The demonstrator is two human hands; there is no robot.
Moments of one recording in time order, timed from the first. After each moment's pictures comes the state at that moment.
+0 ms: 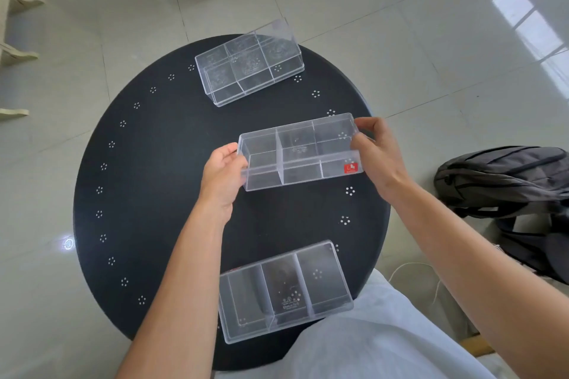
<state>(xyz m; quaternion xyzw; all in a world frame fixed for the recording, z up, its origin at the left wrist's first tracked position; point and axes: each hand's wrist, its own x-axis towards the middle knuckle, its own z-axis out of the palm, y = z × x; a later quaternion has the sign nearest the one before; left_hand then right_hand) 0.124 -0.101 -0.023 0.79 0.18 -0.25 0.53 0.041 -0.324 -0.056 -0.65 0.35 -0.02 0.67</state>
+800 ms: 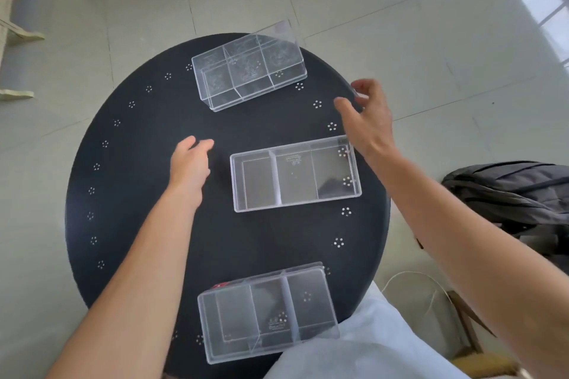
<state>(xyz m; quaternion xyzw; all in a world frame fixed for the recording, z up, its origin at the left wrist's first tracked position) 0.186 -0.094 -0.039 0.80 0.28 -0.18 0.50 0.122 -0.353 -0.058 -0.73 0.34 -0.07 0.59</state>
